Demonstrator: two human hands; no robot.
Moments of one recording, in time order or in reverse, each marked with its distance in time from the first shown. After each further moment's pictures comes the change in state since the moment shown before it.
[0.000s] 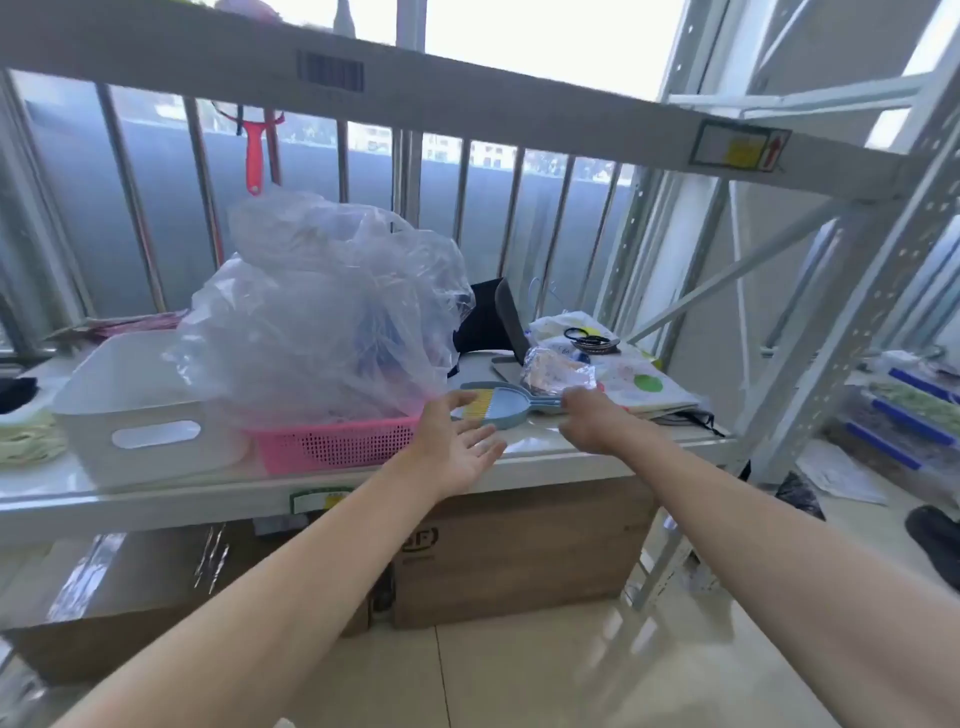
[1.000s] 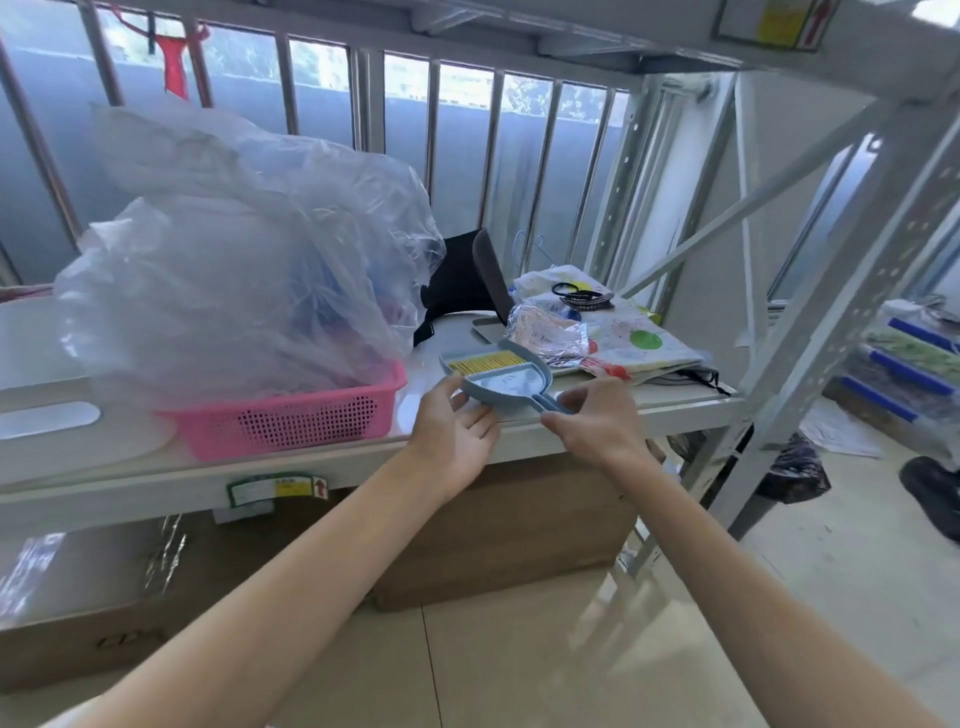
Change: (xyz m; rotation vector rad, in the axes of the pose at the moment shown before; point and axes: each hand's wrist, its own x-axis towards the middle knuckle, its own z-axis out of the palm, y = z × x) left_hand 0.054 -0.039 0.002 -0.128 -0.003 0.101; right_hand -0.024 0.017 0.041 0.463 0.302 0.103
